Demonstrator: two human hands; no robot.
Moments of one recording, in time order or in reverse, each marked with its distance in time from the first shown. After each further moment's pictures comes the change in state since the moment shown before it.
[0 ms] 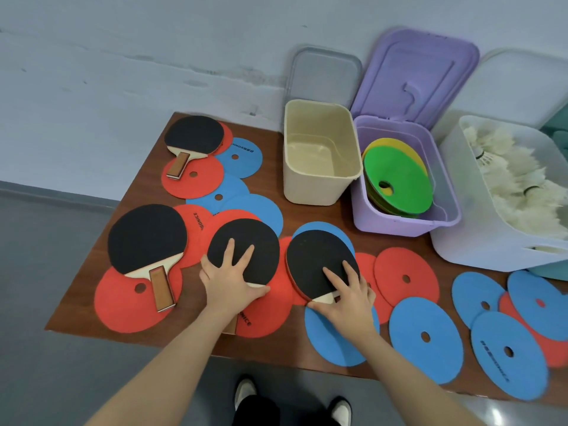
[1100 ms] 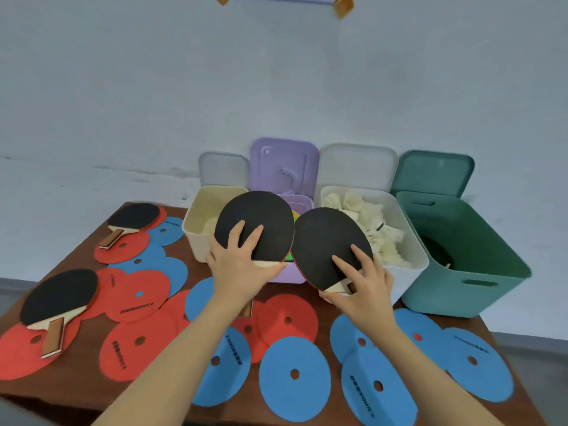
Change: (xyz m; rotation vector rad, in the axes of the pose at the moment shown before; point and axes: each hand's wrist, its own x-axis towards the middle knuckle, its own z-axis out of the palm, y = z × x) left_hand -0.090 0.312 -0.072 -0.249 0.595 0.233; right_hand -0.004 0.200 -0.242 0.054 0.612 -0.385
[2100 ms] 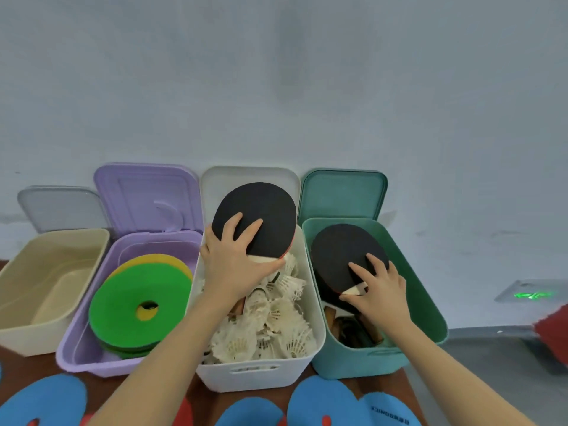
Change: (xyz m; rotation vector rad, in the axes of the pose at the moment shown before) left_hand 0.146 0.227 0.168 -0.103 -0.041 0.180; right_hand 0.113 0.304 -0.061 -0.382 -0.282 0.342
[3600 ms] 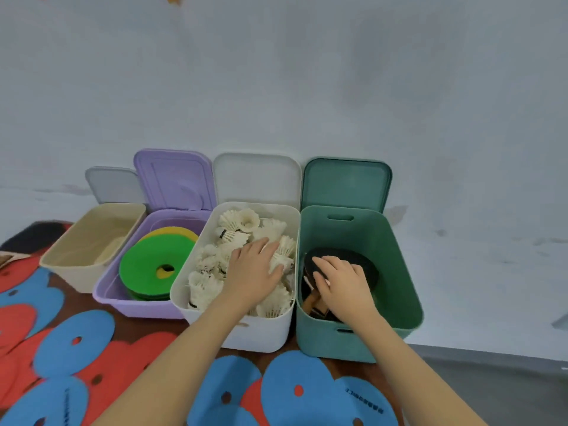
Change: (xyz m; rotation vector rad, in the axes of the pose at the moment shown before) left_hand -0.073 0.070 0.029 0.243 -0.195 0.093; right_hand -0.023 -0.006 -0.011 0.208 -0.022 -0.404
